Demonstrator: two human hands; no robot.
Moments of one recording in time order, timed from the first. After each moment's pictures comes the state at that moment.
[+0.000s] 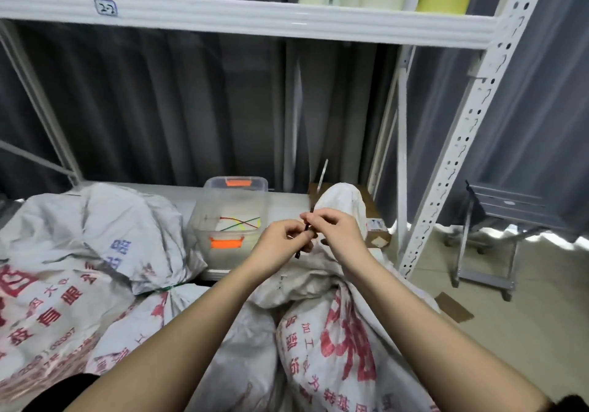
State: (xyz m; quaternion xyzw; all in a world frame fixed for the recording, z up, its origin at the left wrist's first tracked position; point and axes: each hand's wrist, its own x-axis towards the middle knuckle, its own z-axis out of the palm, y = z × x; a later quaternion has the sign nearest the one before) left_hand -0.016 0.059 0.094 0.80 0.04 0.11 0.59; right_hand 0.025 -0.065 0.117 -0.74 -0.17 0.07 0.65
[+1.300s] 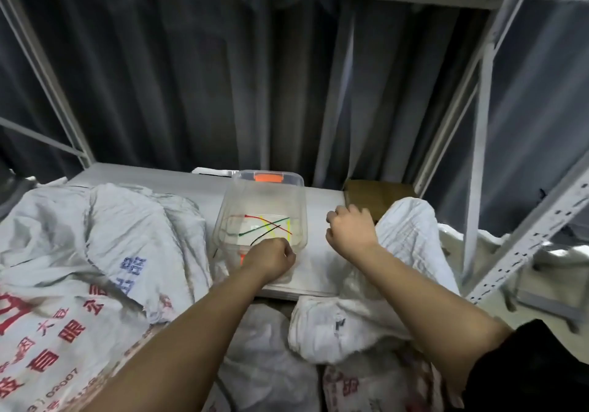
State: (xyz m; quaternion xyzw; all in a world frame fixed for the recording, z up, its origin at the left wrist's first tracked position) left_hand 0.089 0.167 0.018 0.96 0.14 -0.04 0.23; right_hand 0.177 0.018 0.048 -0.95 -0.28 -0.09 -0.07
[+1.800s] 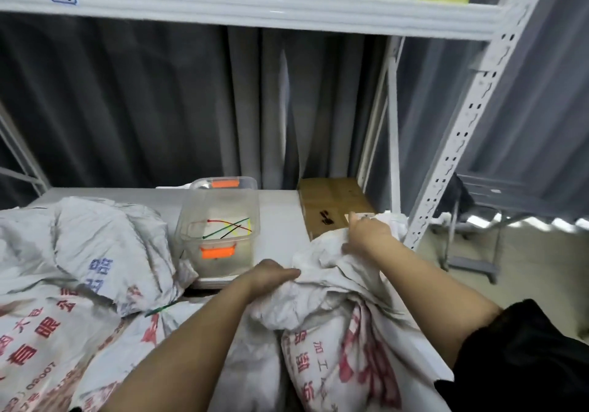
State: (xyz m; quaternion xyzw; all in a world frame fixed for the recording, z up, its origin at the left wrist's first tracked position) left_hand 0.016 0.059 0.039 0.84 0.14 -0.18 0.50; right_hand 0.118 -0.135 0.090 -0.99 -0.09 0.10 -0.07
